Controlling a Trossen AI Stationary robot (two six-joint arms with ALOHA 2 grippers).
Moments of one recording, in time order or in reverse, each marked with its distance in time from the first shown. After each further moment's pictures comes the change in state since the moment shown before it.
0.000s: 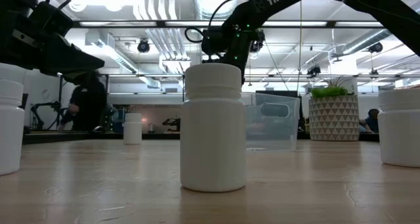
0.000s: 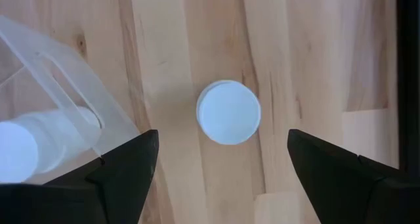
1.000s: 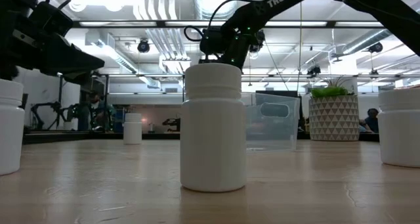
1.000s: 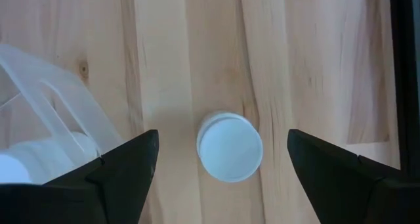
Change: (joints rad) left arm 0.000 0.000 0.000 0.001 0.000 0.000; right arm 0.005 0.000 -0.035 0.123 -0.026 -0.018
